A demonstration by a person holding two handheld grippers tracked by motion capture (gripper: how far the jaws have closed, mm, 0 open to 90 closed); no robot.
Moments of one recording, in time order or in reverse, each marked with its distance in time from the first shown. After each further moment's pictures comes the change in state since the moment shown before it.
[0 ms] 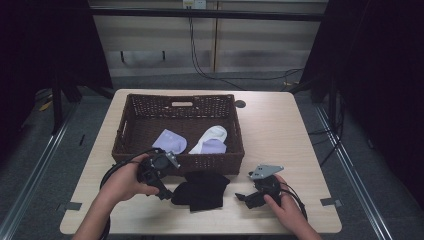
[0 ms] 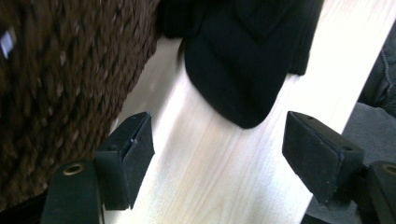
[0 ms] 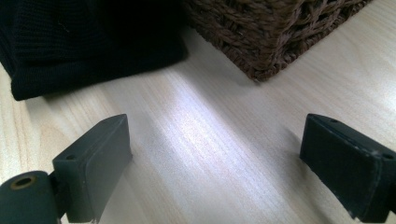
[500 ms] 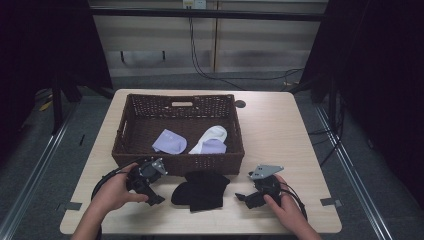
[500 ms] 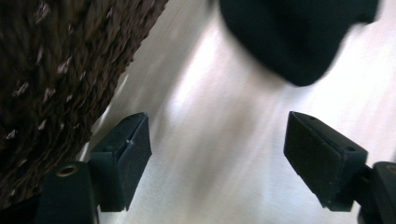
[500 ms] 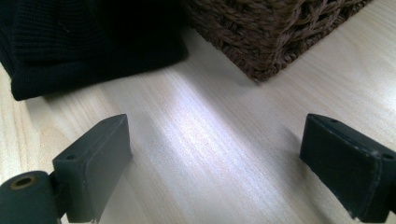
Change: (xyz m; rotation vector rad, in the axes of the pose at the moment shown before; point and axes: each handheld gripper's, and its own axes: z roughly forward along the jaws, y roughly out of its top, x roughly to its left) left arm 0.015 -0.040 0.027 -0.033 0.039 0.000; right arm 0.000 0.000 0.000 0.001 0.000 0.000
